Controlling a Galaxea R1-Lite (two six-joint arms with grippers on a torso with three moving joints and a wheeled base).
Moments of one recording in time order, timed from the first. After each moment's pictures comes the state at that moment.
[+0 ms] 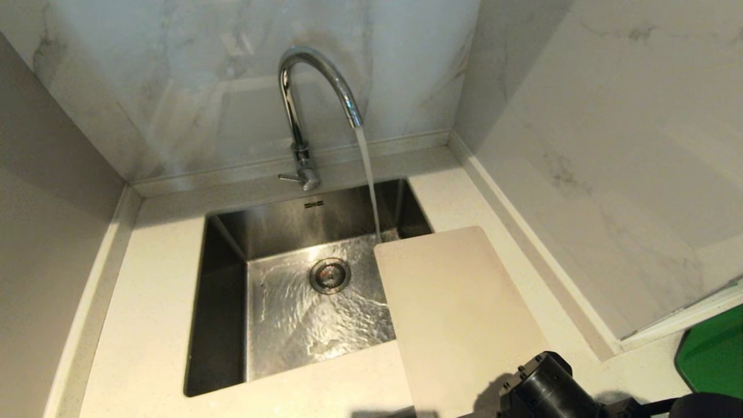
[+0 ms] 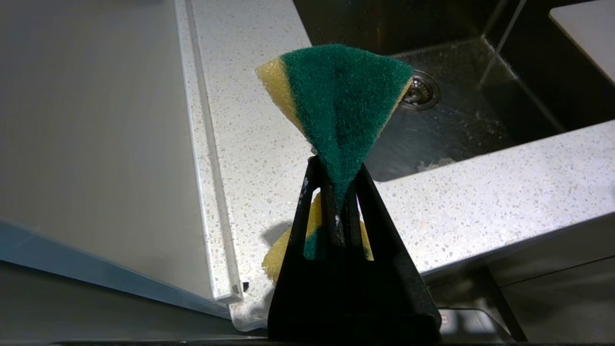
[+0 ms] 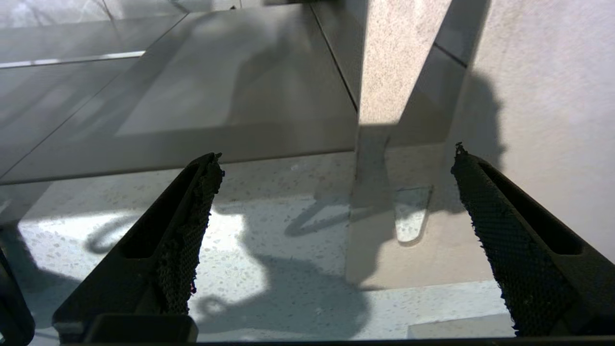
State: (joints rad) left arm 0.00 0.00 0.00 0.00 0.00 -0.02; right arm 0.67 1.59 -0.47 0.06 -0.22 -1.15
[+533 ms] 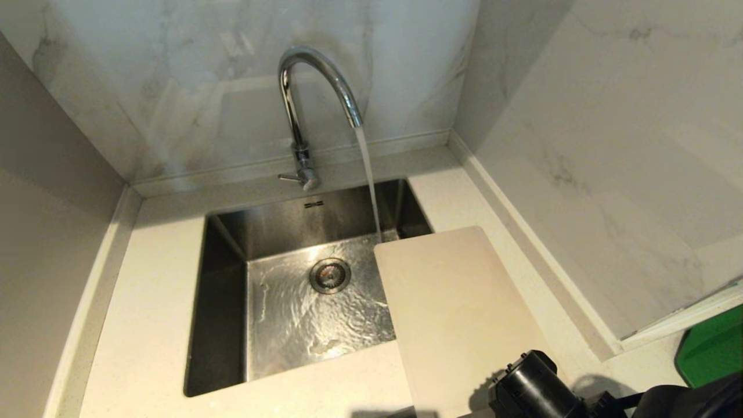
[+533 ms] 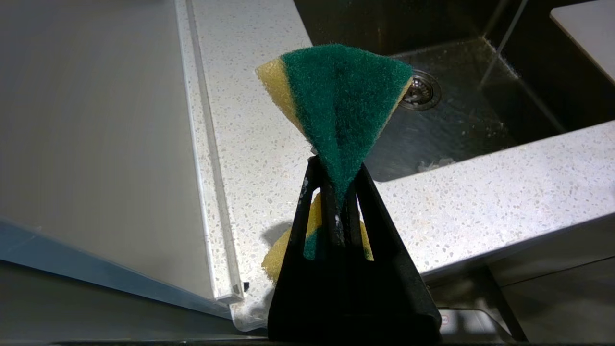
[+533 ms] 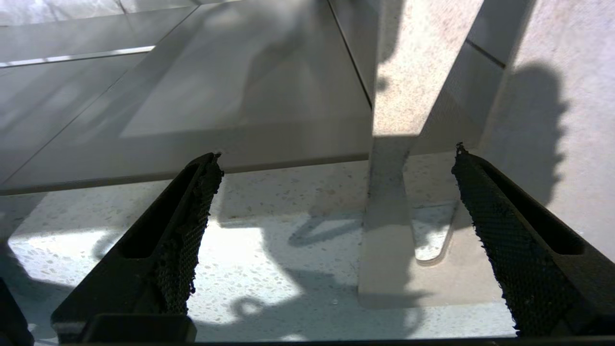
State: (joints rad) left arm 0.00 0.00 0.00 0.00 0.00 -0.02; right arm 0.63 1.68 -0.47 0.01 -0.22 -1.15
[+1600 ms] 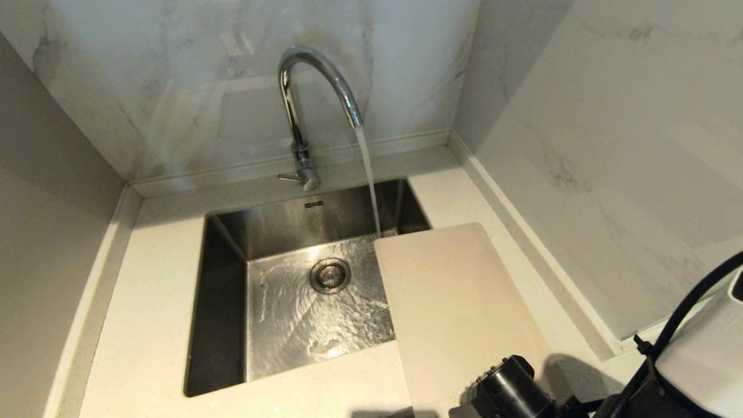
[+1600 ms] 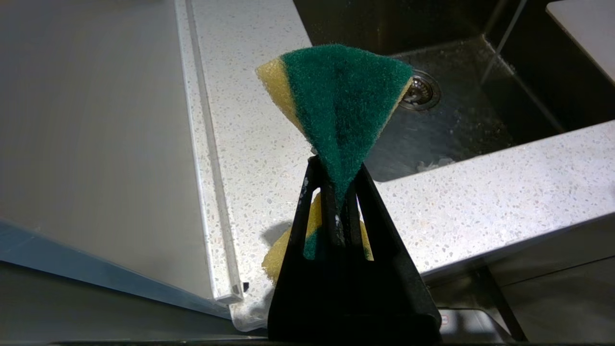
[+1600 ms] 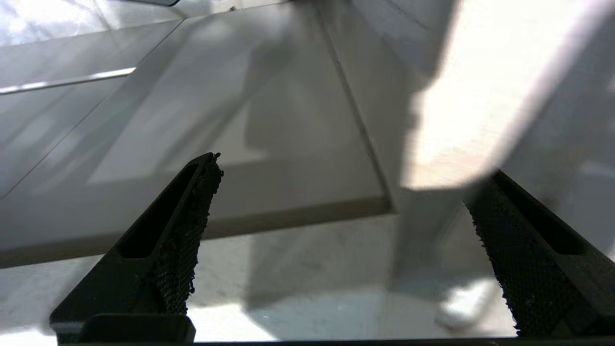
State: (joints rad) left arm 0.00 0.00 0.00 0.00 0.00 -0.02; right arm 0.61 1.87 -0.41 -0.26 -0.22 -1.15
